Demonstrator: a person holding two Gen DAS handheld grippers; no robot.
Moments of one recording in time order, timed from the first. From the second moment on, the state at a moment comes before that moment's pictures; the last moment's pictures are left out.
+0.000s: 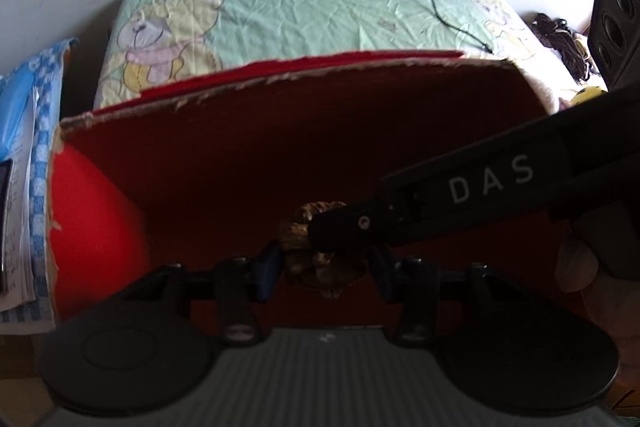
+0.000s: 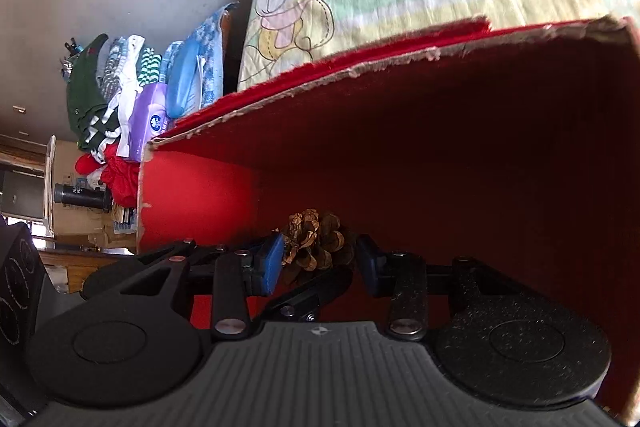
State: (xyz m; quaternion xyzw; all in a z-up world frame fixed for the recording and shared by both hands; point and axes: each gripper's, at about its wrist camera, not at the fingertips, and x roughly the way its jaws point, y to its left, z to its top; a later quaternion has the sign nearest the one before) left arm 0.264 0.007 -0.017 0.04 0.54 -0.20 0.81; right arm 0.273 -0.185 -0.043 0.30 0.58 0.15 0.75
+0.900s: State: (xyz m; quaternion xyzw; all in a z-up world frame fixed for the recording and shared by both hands) left arm 0.238 0.062 0.026 0.03 0.54 -0.24 0.80; right arm 0.288 -0.124 -0.091 0.28 0.70 0.23 0.62
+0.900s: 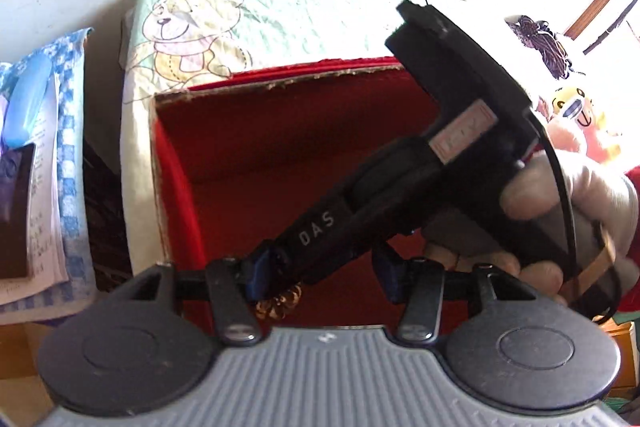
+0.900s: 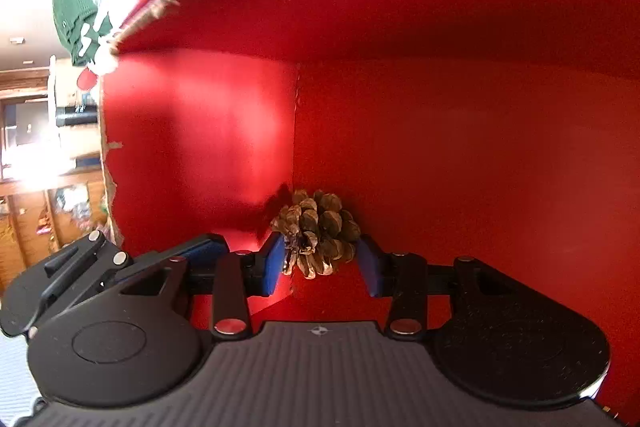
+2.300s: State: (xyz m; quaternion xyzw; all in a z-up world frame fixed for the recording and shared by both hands) left arm 0.292 0.016 -0.063 0.13 0.68 -0.18 0.70; right arm 0.234 -0.216 -0.033 0.28 0.44 0.03 0.85
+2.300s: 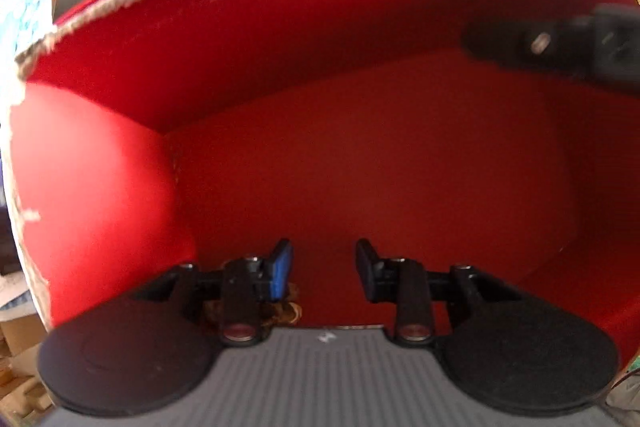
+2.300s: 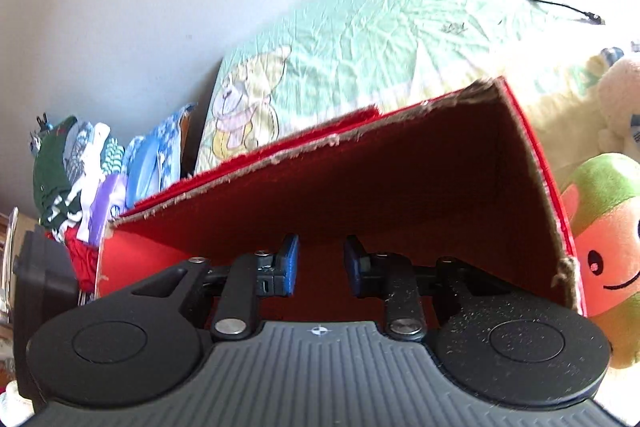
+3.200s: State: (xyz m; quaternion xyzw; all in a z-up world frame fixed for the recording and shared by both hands) left arm 0.238 0.019 -0.015 0.12 0.60 -0.15 0.78; right arm 0.245 -0.197 -0.029 0.25 0.43 -0.01 0.87
